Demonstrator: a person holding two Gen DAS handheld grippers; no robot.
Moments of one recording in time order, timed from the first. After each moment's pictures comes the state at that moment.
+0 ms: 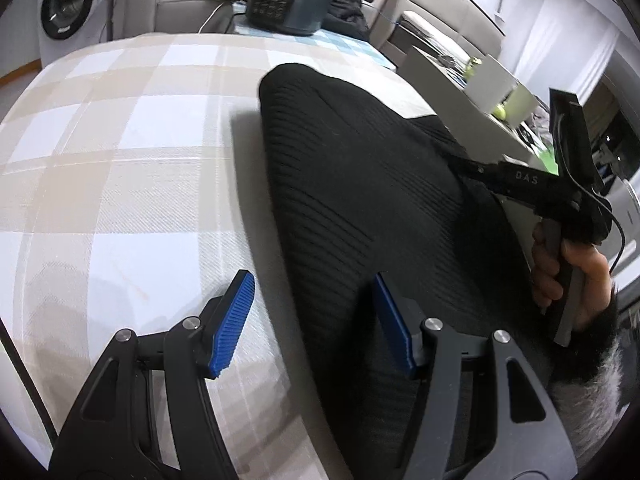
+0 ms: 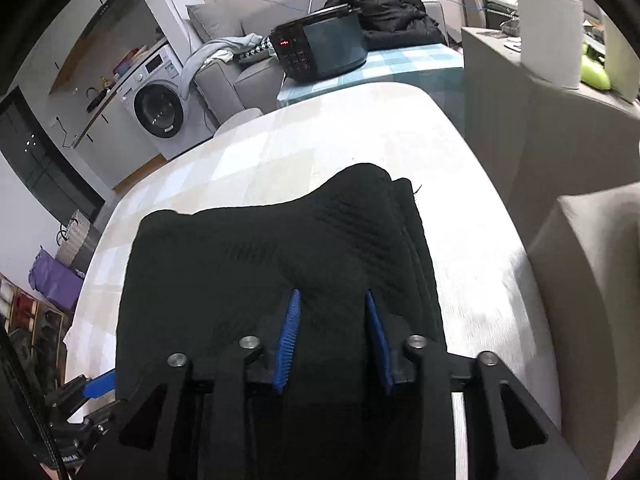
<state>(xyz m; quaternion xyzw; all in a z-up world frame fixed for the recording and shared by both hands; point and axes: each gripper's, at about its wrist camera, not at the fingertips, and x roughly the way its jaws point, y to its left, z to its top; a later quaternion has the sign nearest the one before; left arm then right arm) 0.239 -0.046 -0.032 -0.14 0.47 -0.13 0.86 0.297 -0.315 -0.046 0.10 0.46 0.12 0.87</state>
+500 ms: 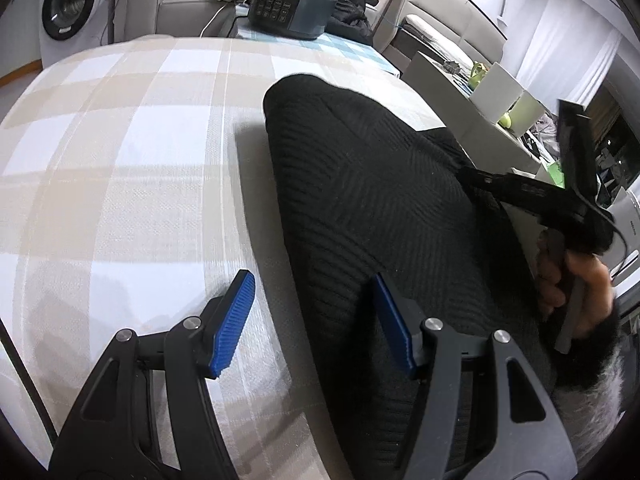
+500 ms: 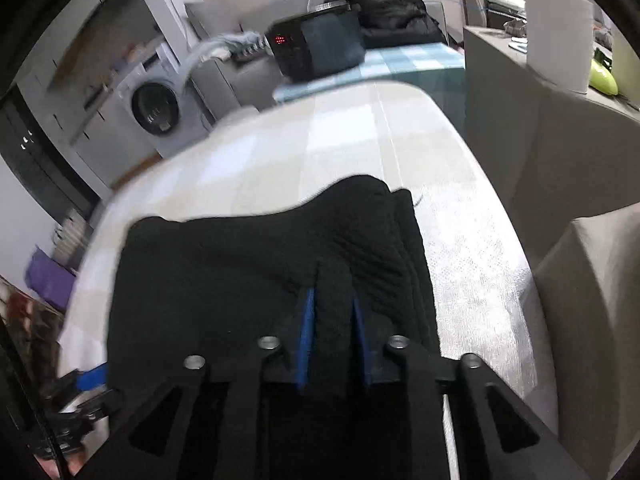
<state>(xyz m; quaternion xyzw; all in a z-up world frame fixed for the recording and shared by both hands) 0.259 -0.040 -0.031 -0.13 0.47 -0.13 0.87 0.308 -0.321 -0.042 0.09 0.46 0.12 0.88</state>
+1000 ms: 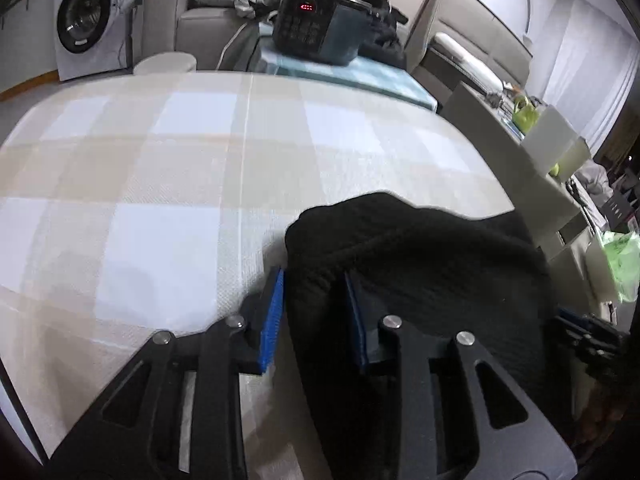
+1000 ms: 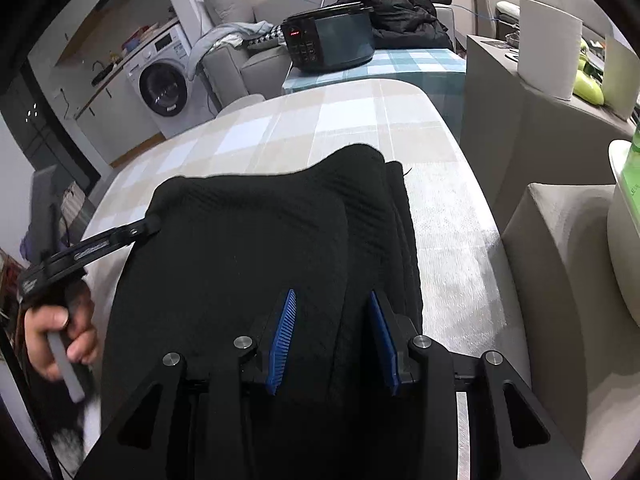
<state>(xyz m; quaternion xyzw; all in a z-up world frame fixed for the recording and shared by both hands) 0.376 -0.031 -0.041 -0.12 0.44 -0.07 0.89 0.267 -0.319 -0.035 0.04 0.47 0.12 0.87</state>
